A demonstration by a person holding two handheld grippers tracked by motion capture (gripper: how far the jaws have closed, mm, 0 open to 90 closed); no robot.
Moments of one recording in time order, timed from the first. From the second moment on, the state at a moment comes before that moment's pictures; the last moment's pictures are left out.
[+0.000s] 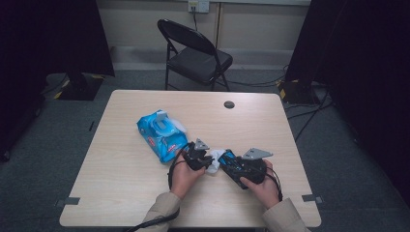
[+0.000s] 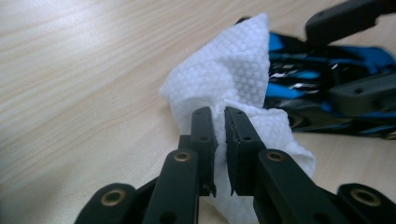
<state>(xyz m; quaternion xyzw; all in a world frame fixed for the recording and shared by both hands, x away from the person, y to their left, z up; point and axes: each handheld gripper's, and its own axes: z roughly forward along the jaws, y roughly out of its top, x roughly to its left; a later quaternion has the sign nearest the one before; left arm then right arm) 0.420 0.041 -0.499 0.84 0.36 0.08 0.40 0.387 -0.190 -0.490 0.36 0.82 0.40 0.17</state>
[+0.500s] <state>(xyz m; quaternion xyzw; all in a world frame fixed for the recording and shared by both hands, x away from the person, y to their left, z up) 0.417 0.035 -0.498 0.85 0.35 0.06 0.40 0.387 -0.190 -0.490 0.36 0.83 0.40 0.17</state>
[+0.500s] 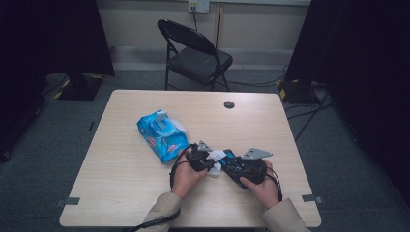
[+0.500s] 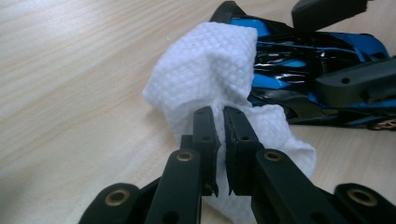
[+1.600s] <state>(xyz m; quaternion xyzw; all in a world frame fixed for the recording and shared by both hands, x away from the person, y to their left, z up) 0.378 -0.004 -0.500 0.86 0.30 0.01 0.41 0.386 -0.189 -0.490 0.36 0.83 0.40 0.18</state>
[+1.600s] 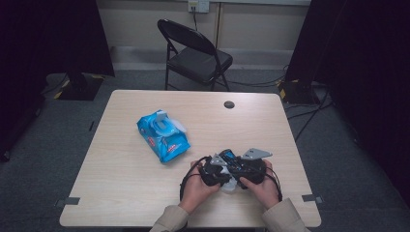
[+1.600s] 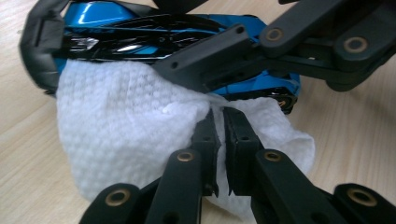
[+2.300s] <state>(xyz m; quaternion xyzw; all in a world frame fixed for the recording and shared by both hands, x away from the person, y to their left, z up) 0.364 -0.016 -0.501 0.86 0.28 -0.01 0.42 0.386 -0.189 -0.491 0.36 0.82 0.40 0.17</state>
